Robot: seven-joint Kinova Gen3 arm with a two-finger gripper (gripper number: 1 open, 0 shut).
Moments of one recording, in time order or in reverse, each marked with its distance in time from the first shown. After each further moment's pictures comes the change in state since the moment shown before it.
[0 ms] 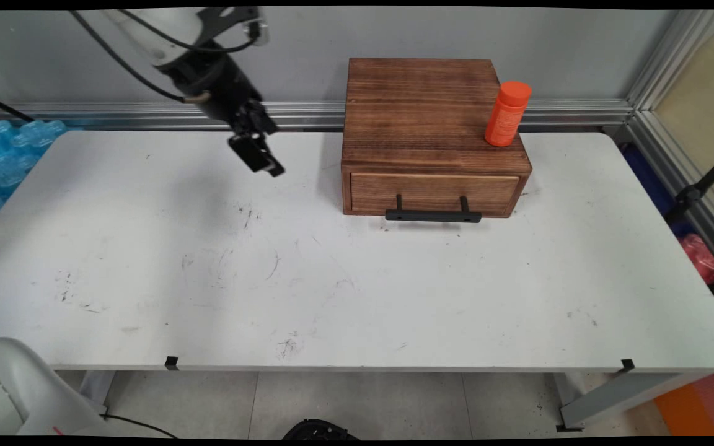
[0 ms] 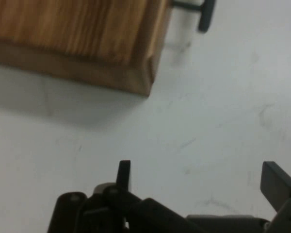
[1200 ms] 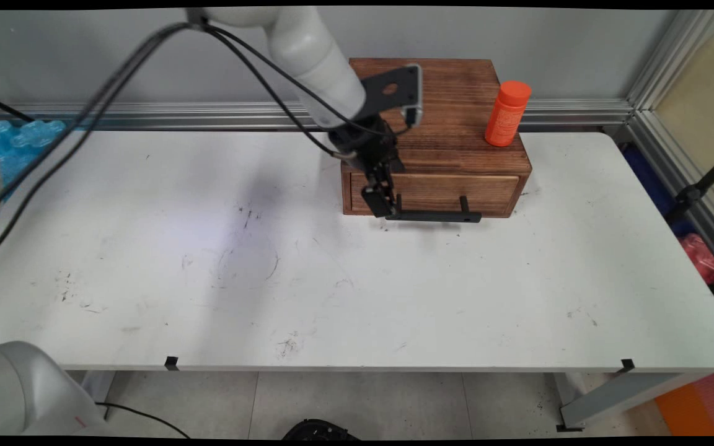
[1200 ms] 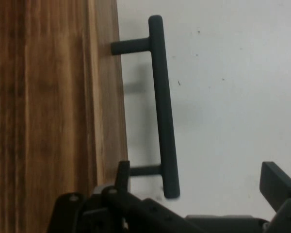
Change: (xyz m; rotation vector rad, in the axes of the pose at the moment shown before) arm 0.125 0.038 0.146 -0.056 0.064 0.311
